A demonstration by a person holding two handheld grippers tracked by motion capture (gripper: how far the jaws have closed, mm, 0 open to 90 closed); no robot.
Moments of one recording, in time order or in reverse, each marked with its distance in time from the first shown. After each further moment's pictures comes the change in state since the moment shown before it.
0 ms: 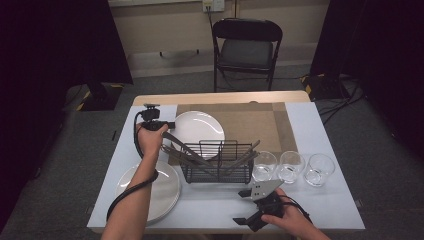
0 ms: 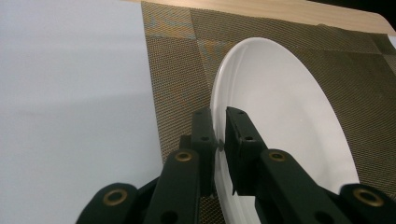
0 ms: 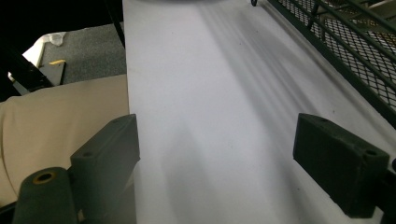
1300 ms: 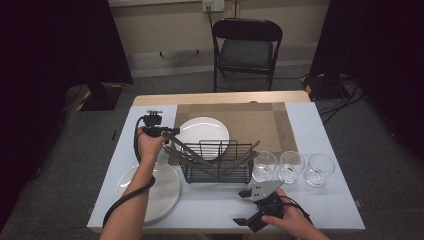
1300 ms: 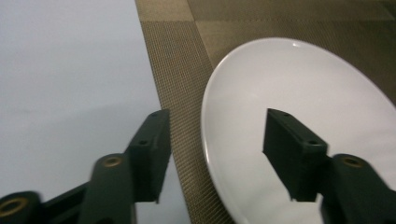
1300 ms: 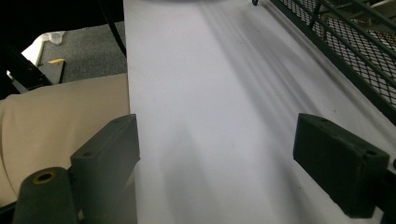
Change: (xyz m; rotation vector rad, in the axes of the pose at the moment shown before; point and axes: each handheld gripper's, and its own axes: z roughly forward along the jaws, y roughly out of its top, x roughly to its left) left arm 0.010 -0.025 0.008 0.011 0.003 0.159; right arm 0.001 -0.001 0.000 0.003 -0.002 -0.007
